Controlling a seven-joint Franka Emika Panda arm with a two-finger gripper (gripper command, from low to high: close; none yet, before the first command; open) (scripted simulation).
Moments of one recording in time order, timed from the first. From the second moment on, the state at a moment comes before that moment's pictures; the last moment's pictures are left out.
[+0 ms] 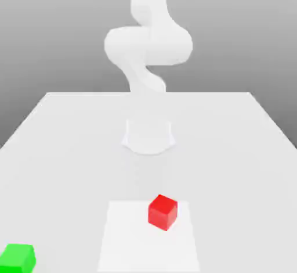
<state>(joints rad) -0.01 -0.72 0.01 -2.36 0.02 2.35 0.85</state>
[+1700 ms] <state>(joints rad) -0.19 0.17 -0.07 -2.45 0.02 2.62 1.45</state>
